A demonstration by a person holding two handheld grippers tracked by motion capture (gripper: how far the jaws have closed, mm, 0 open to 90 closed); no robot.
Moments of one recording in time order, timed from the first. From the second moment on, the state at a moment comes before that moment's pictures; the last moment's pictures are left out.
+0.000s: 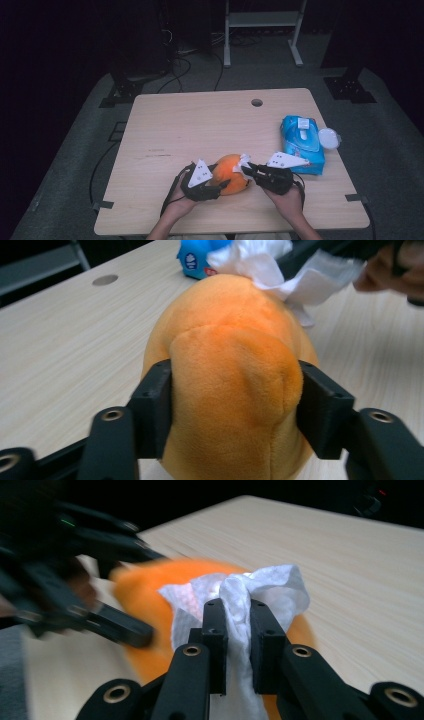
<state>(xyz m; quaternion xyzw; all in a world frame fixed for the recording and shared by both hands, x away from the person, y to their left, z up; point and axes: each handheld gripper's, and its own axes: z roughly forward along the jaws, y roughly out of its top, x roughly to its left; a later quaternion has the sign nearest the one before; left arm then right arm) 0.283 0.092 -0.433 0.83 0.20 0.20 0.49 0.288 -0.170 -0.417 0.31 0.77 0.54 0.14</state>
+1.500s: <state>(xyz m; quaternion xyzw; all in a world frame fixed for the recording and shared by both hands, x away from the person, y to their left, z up) 0.285 0.096 -0.424 0.81 0.23 0.18 0.52 0.293 -0.174 -0.422 0.34 0.76 0.54 0.13</state>
